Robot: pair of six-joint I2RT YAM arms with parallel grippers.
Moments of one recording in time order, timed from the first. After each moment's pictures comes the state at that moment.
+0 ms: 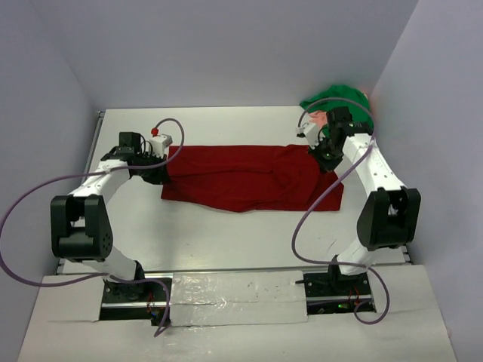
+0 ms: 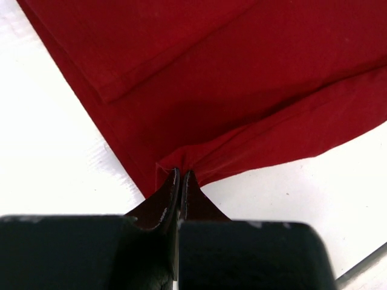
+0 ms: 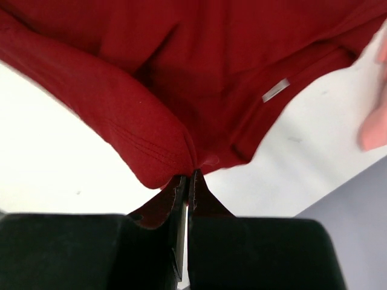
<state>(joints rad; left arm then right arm) -0.04 1.57 1.04 -0.50 0.47 0.27 0.05 1.58 1.37 -1.01 -0.15 -0.74</state>
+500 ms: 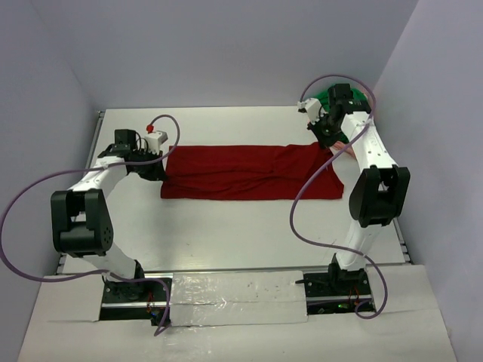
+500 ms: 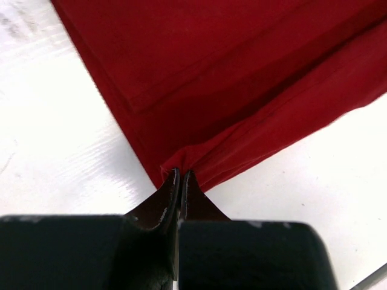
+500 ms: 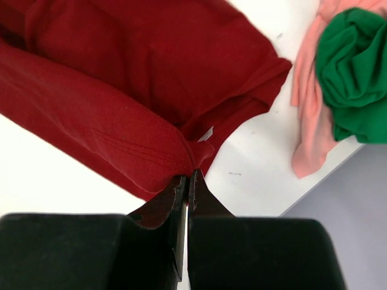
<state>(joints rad) 0.00 1.61 1.07 -0.48 0.47 0.28 0.02 1.83 1.73 -1.02 -0.15 -0.72</state>
